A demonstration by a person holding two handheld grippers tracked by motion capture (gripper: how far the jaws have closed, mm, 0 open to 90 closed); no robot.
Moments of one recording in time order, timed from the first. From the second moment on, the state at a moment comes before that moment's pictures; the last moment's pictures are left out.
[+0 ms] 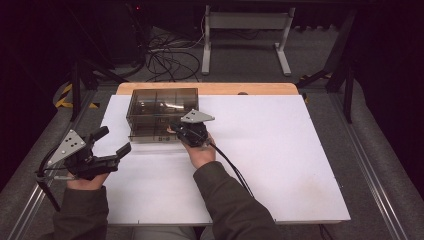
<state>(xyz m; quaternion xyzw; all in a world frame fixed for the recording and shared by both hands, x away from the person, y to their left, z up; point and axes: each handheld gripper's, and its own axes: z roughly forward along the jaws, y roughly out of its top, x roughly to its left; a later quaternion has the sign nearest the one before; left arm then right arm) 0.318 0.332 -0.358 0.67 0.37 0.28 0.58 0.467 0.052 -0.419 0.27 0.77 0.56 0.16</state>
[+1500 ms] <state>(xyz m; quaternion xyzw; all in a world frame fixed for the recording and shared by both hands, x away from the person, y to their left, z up) 0.320 0.333 -0.361 0.67 0.37 0.28 0.58 0.483 0.077 -0.437 0.28 0.78 0.54 0.14</state>
